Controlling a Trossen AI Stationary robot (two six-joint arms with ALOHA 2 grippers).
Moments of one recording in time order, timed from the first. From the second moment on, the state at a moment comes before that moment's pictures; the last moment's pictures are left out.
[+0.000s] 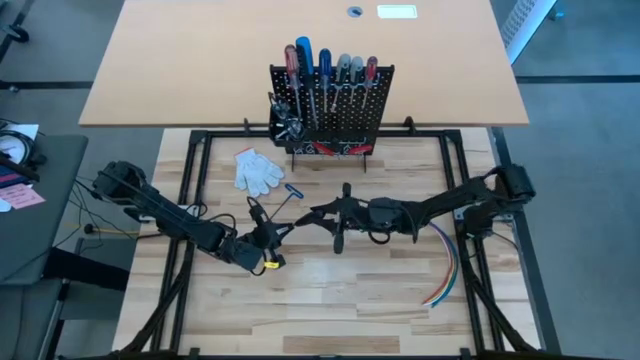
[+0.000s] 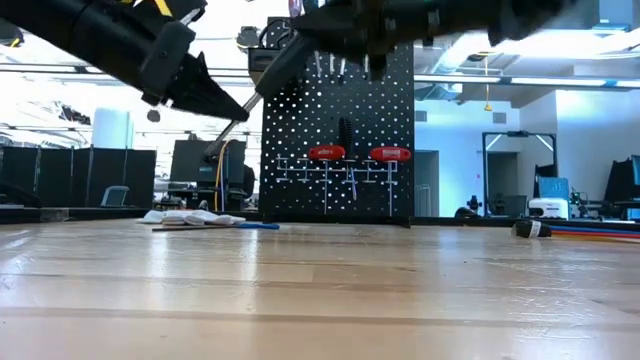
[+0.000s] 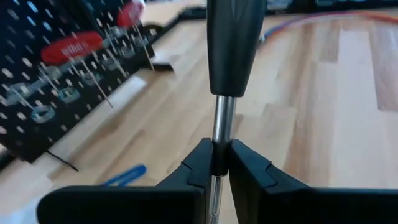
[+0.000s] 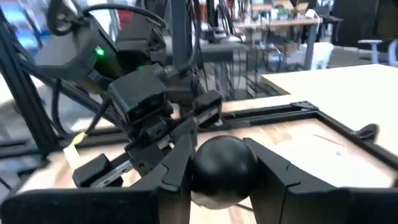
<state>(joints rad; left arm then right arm) -0.46 1.41 0.59 0.24 -0.91 -0.28 0.12 1.65 0.85 0.78 0.32 0.07</state>
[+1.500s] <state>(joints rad) -0.48 1.37 0.60 -0.22 -0.90 -0.64 -0.20 1.69 1.33 0.02 0.47 -0.03</state>
